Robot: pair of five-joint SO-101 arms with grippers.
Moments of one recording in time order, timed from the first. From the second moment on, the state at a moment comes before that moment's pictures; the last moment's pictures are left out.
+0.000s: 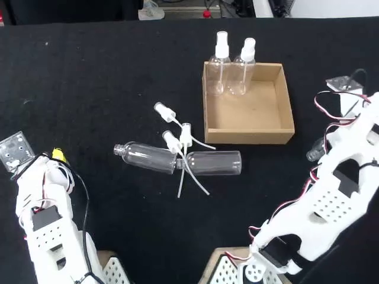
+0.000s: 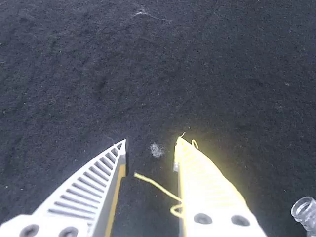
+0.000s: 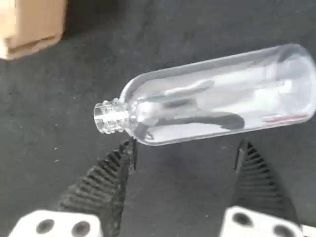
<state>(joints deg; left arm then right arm) -33.4 -70.2 89.8 21.2 2.8 41.5 30.5 -21.5 84.9 57.9</state>
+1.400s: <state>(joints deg) -33.4 -70.2 89.8 21.2 2.8 42.1 33.6 -20.4 84.0 122.2</state>
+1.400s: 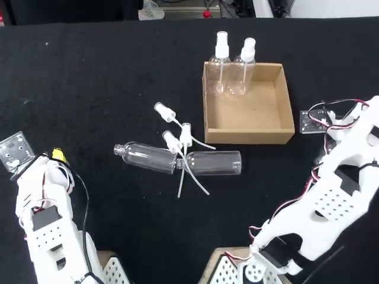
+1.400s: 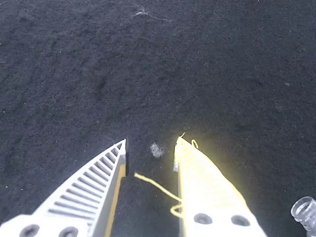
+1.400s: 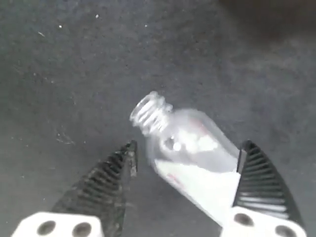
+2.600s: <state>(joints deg) -33.4 -70.2 89.8 21.2 2.8 38.1 35.0 -20.4 72.0 59.7</state>
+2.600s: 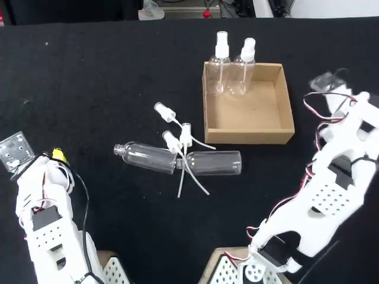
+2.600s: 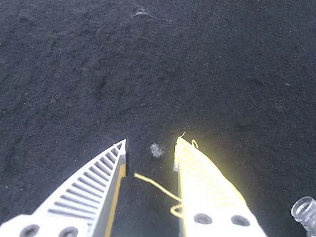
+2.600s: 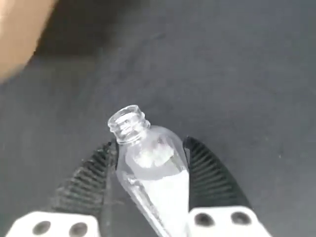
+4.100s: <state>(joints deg) -33.4 -70.2 89.8 21.2 2.8 36.2 47.4 -36.4 90.0 65.0</state>
